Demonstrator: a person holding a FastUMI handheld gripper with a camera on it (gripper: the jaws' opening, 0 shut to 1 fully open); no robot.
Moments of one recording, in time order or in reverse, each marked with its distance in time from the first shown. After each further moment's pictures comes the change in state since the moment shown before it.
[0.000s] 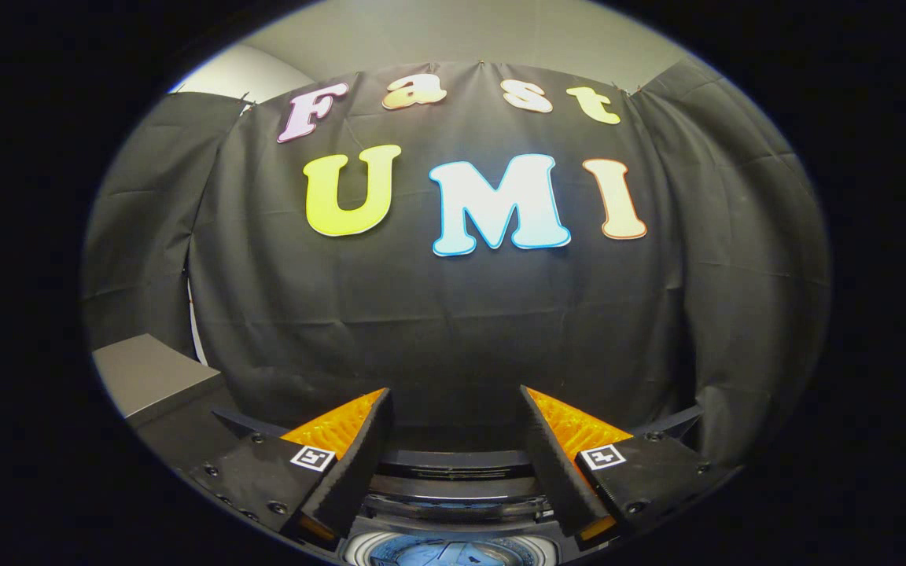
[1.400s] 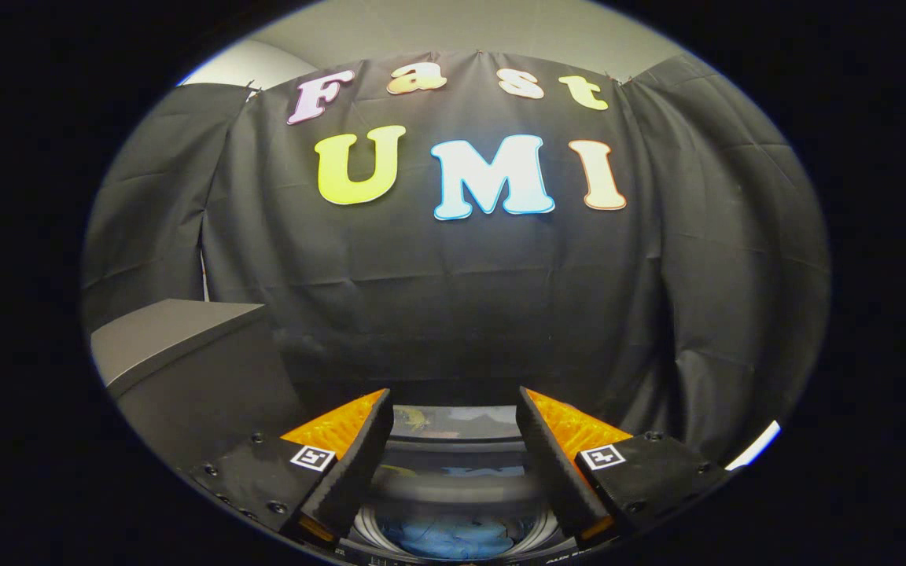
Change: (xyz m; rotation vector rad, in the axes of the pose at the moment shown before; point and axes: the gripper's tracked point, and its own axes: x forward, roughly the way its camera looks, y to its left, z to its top) arm -0.099 0.011 -0.065 0.006 0.100 -0.014
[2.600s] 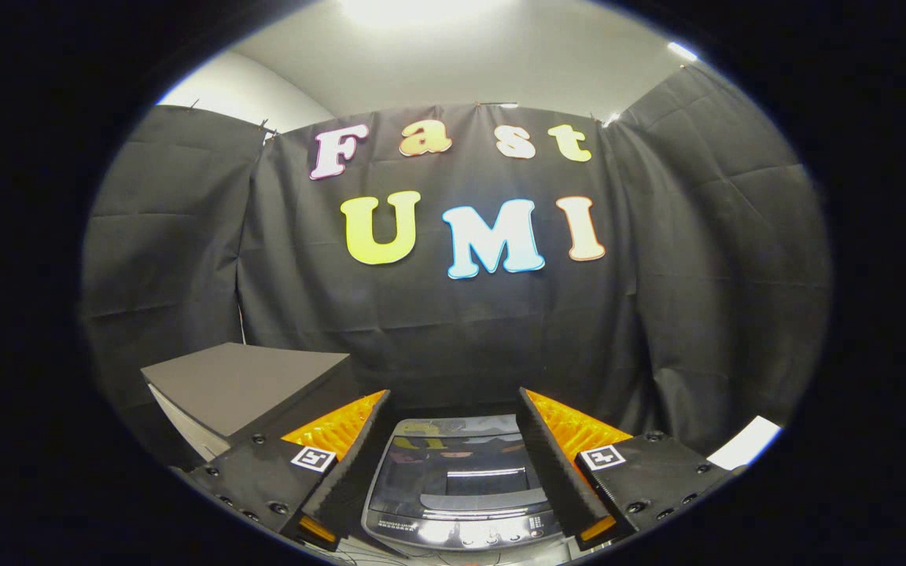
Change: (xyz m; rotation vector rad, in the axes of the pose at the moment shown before) arm -0.184 0.046 0.063 0.022 -0.169 -0.019
